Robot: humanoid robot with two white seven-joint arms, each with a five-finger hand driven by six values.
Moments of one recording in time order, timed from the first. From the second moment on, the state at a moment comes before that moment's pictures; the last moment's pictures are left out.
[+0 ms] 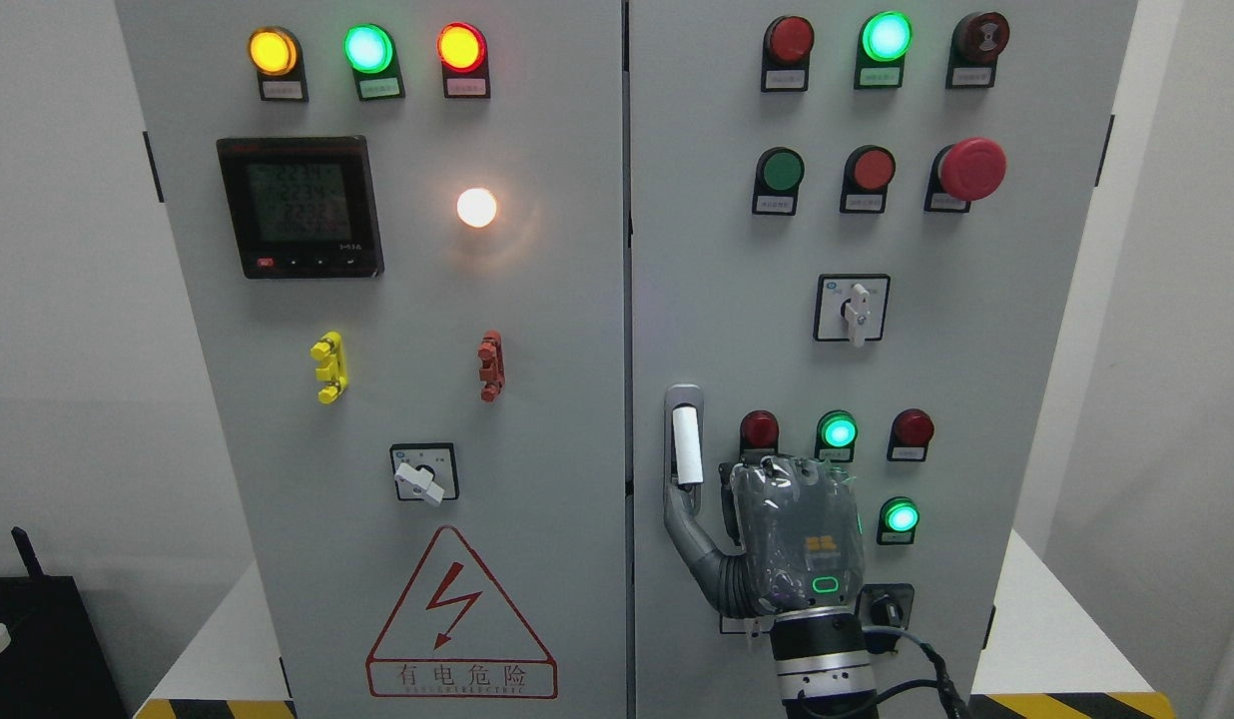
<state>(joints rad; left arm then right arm) 0.11 -0.05 0.00 0.00 0.11 -0.11 -0.07 -0.49 0.08 0.31 -1.65 1.34 0.20 -0.21</state>
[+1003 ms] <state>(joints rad) 0.11 -0.05 0.00 0.00 0.11 -0.11 -0.07 -0.49 0.09 0.29 -1.66 1.34 0.20 -0.22</state>
